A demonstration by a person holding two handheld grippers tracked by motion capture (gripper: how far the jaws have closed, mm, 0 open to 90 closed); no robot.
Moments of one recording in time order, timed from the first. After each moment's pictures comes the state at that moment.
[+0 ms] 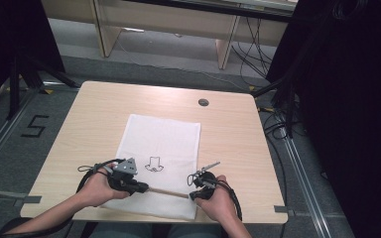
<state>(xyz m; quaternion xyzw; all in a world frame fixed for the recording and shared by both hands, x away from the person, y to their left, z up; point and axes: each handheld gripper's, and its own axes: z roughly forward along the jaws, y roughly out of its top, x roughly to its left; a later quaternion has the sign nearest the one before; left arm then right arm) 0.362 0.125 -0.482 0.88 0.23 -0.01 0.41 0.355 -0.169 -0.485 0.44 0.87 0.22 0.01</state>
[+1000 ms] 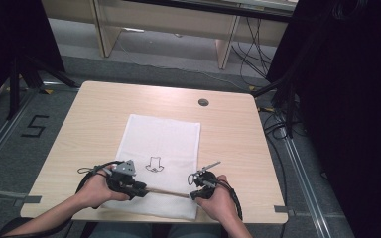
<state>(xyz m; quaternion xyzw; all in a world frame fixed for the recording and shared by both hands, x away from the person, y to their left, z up) 0.362 0.125 -0.499 0.89 0.24 -0.02 0.40 0.355 -0.170 -0.484 0.45 0.87 0.21 0.01</state>
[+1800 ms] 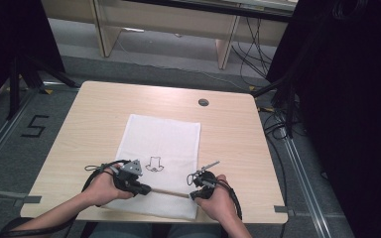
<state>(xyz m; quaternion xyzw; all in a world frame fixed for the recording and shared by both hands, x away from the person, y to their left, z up) 0.366 0.116 -0.490 0.90 0.23 -0.02 0.38 0.355 -0.167 -0.484 0.44 0.87 0.21 0.01</state>
